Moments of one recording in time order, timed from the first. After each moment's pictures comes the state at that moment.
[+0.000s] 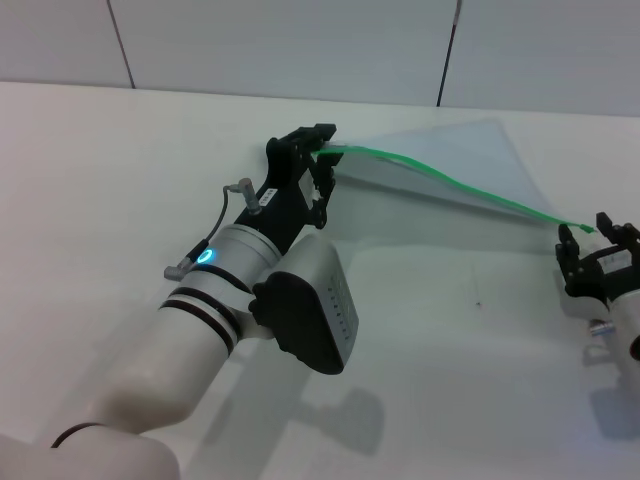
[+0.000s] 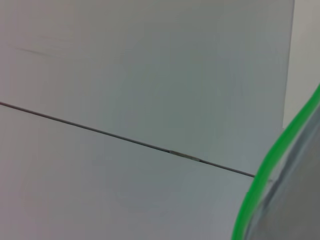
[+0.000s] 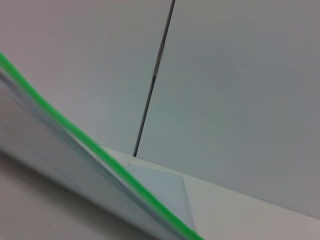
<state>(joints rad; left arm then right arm) -0.58 -2.02 2.84 0.82 1.55 -0.97 -1.41 0.46 2.03 -2.85 -0.39 -1.62 0.90 2.76</state>
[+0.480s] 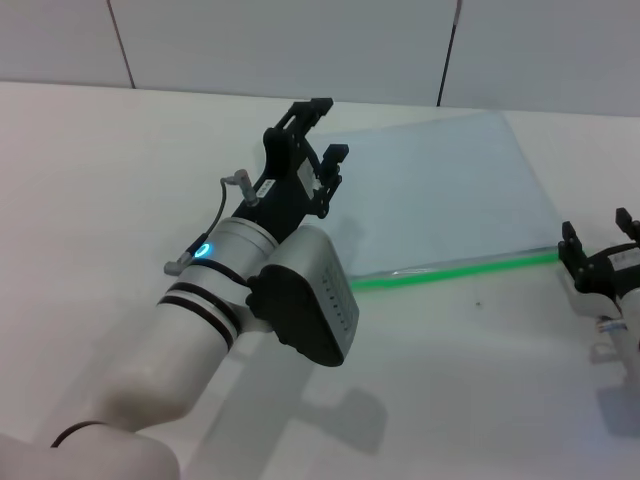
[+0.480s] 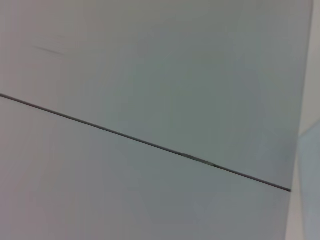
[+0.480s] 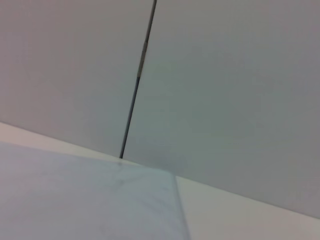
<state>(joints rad) -0.58 -2.02 2.83 0.82 1.57 -1.00 -1.46 0.46 2.03 -2.85 -0.39 -1.59 0.92 2.76</state>
